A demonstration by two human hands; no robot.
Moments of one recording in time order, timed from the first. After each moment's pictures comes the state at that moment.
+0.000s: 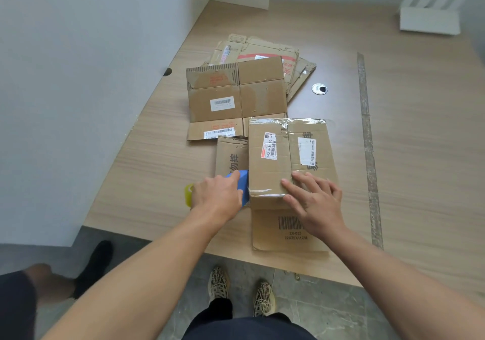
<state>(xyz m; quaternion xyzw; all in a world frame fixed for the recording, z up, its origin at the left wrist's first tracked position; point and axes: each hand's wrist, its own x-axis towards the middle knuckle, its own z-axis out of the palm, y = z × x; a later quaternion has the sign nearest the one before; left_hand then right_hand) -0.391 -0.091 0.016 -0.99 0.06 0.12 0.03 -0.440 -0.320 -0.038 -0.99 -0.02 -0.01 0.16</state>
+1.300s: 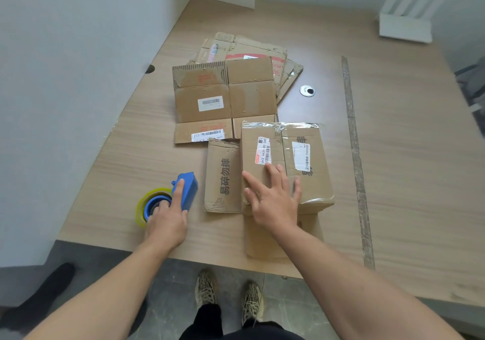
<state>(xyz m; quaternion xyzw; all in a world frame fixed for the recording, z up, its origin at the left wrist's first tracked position) -0.403 0.014 -0.067 -0.97 -0.06 0.17 -0.14 -0.415 -0.231 -0.029 -0.98 0.07 0.06 0.17</state>
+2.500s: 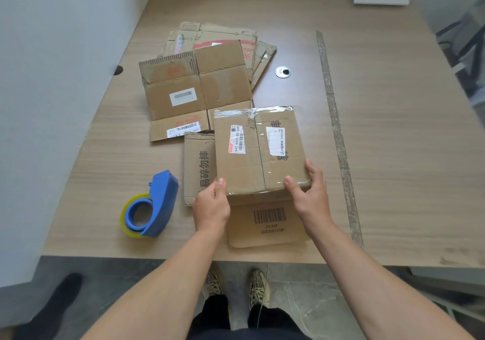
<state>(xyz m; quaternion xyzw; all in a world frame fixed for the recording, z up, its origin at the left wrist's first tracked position) -0.413 -0.138 -0.042 -0.86 -0.19 0.07 -0.47 -0.454 -0.332 -0.048 -0.76 0.30 -0.08 0.57</state>
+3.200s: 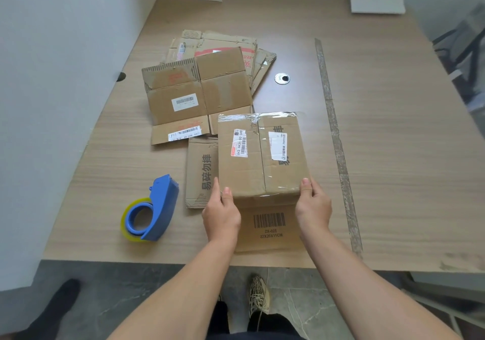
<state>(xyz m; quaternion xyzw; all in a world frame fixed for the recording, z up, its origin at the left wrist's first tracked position) -0.428 -0.159 -0.039 -0.84 -0.23 0.07 -0.50 -0.452 -0.322 -0.046 -0.70 0.45 -0.11 0.55</state>
